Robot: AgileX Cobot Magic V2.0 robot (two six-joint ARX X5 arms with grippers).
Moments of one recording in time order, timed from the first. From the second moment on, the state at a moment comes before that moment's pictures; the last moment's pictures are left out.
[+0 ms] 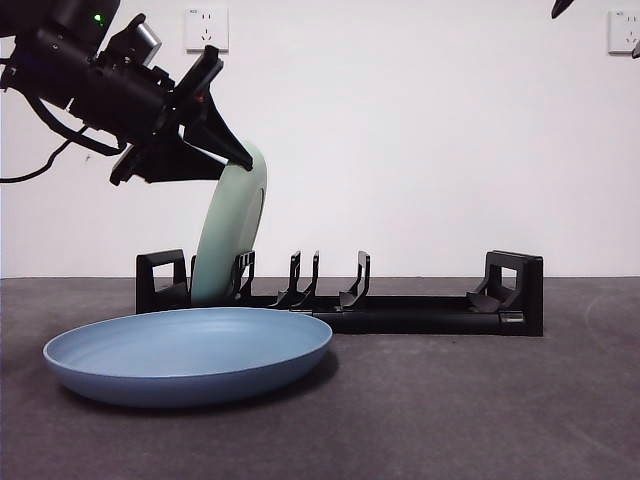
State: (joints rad) left arm -0.27 1.60 0.99 0.21 0.52 -0.30; right arm 0.09 1.03 1.02 -0.43 -0.21 0.24
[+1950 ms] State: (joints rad) left arm -0.83 0.87 0.99 -0.39 -0.34 0.55; right arm 0.54 1.84 1.02 -0.18 -0.54 0.32
